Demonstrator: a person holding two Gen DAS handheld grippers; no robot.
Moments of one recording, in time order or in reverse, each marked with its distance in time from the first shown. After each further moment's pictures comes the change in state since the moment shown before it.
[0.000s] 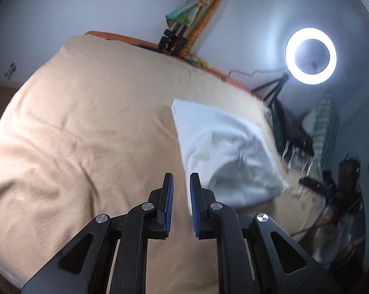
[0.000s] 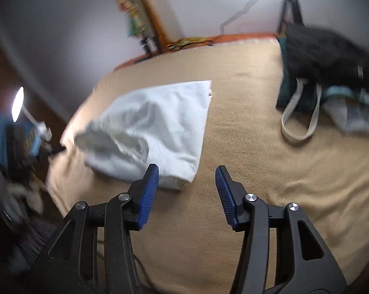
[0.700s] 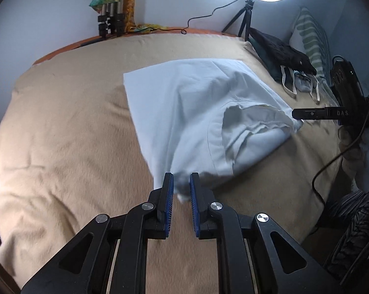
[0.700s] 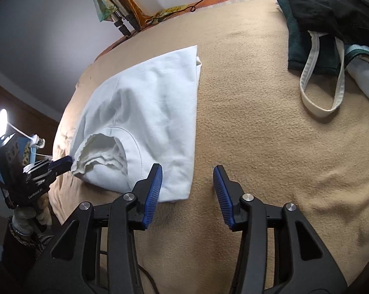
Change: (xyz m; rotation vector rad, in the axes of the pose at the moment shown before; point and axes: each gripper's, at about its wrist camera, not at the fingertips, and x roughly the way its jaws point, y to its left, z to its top) left arm 0.039 -0.046 -0.034 0.439 0.191 0.074; right arm 0.059 -0.001 0.000 0.012 0.145 -0.062
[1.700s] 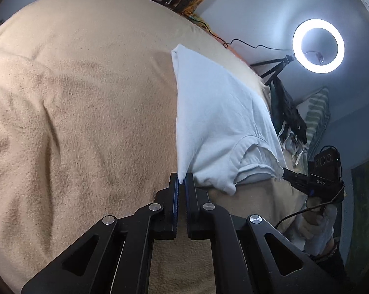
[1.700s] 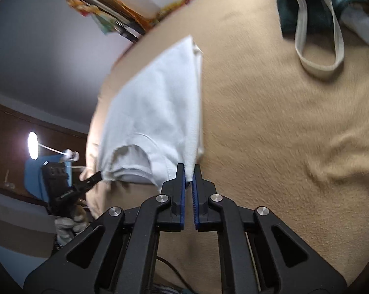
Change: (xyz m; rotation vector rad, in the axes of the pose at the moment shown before) left arm 0.015 0.055 -0.032 -0.502 -0.012 -0.234; right arm 0.005 -0.021 -0.008 0.150 0.070 0.204
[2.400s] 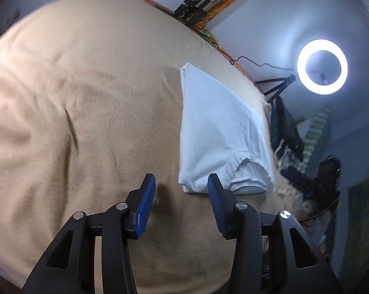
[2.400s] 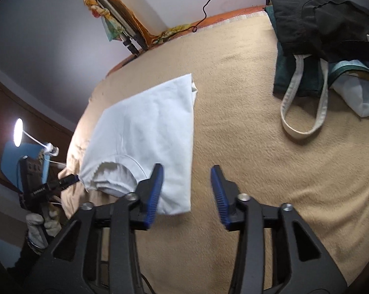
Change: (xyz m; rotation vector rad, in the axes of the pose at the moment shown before) left arm -0.018 0.019 0.005 -0.131 -0.057 -0.036; right arm -0.027 0.013 0.035 -0.148 -0.129 -0.061
